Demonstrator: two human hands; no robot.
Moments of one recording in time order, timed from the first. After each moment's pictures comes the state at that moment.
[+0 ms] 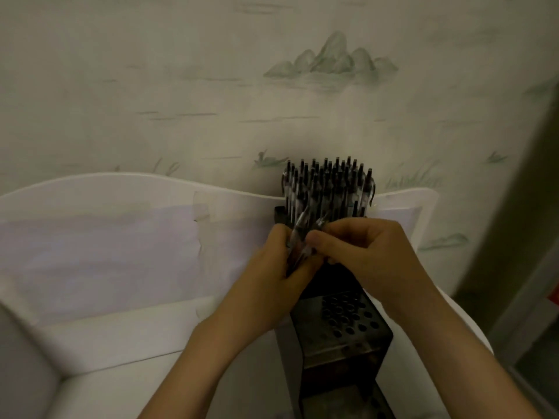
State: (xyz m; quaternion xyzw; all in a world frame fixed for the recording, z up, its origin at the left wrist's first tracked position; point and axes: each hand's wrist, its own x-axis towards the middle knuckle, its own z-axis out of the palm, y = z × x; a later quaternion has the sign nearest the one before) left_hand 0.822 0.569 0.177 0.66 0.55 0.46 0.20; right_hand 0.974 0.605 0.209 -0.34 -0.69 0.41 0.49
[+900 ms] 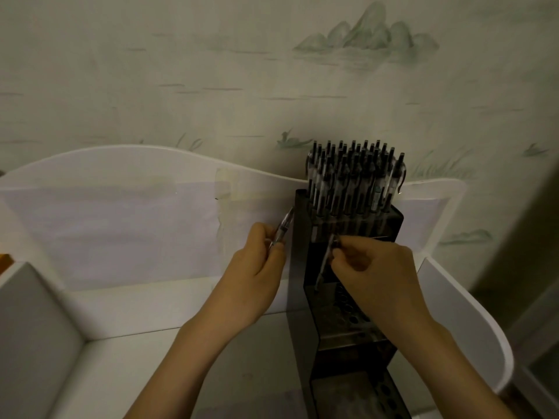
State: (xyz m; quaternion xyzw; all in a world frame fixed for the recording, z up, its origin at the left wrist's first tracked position) left_hand 0.785 0.550 0.148 0.58 0.59 0.50 0.25; right_hand 0.964 0.605 0.153 -0.43 -0.75 0.21 0.46
